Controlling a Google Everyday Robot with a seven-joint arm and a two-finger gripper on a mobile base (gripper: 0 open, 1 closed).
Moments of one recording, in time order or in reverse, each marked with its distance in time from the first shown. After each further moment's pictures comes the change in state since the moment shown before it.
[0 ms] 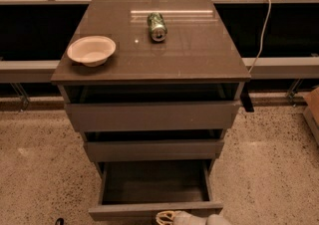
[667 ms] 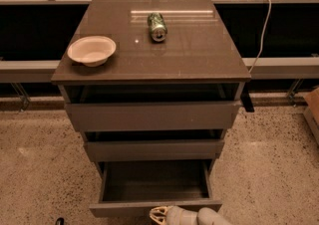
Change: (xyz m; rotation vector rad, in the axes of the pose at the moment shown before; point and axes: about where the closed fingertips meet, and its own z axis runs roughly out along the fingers) arm 0.002 -0.009 0.037 -0.027 0.019 -0.023
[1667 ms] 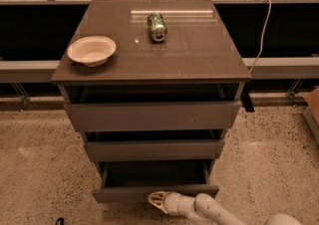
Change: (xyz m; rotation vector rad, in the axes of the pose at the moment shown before) arm 0.000 -0.056 0.028 0.018 -0.079 0.091
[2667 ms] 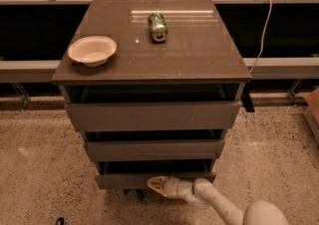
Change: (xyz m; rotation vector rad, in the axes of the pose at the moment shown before) arm -0.010 -0.067 0.018 0.007 -0.066 -0.005
